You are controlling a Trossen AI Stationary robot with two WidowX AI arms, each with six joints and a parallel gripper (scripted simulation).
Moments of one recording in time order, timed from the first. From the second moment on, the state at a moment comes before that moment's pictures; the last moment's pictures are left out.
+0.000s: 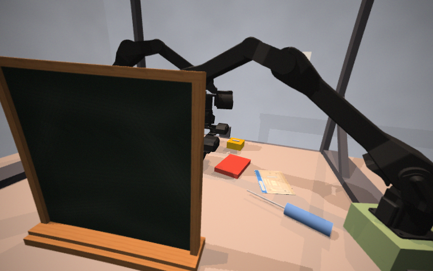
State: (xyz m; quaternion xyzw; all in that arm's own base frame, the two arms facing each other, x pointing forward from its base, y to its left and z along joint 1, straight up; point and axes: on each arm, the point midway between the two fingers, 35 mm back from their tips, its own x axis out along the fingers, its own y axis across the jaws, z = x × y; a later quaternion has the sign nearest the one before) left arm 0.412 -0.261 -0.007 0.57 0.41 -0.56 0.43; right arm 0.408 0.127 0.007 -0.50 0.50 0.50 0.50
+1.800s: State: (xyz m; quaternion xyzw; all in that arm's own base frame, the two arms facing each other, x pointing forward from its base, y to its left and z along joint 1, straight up) left arm 0.411 -0.260 0.044 0.57 0.41 -0.56 0.43; right arm 0.408 0.127 0.007 -0.50 0.50 0.50 0.50
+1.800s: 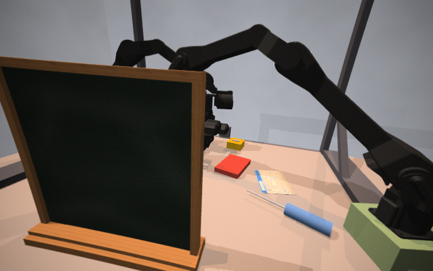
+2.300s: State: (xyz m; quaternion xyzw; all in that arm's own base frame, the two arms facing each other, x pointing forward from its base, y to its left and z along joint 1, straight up) left arm 0.408 -0.260 0.038 0.59 0.39 -0.54 0.45; right arm 0.408 0.127 0.007 -0.50 0.50 0.50 0.50
